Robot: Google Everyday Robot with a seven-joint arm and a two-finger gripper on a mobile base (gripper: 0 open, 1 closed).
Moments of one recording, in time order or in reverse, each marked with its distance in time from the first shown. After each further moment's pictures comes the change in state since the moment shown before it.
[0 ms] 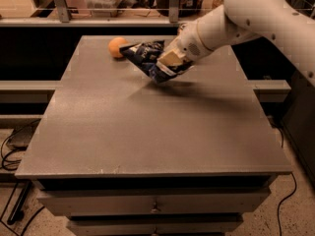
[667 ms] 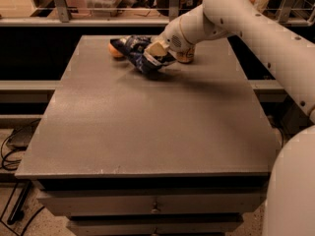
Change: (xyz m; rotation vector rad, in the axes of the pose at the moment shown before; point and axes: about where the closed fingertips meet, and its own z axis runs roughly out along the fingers) arm -0.027 -0.049 0.054 0.026 -0.079 0.070
